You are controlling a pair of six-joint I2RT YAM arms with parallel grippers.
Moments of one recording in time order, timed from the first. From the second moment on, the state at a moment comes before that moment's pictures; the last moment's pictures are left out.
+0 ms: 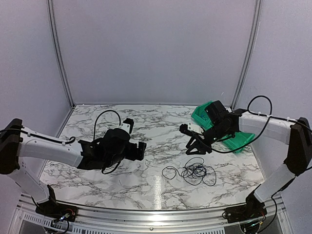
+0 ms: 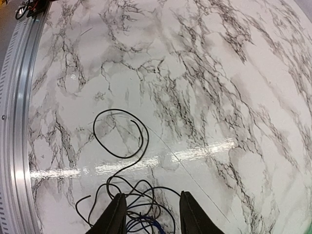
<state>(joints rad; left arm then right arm) -1.06 1.52 0.80 0.20 -0.50 -0.44 0.48 1.51 1.07 -0.66 -0.60 -0.72</state>
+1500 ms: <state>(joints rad) -1.04 1.97 1.00 0.30 0.25 -0.92 0.58 1.57 0.93 -0.55 -0.51 -0.81</state>
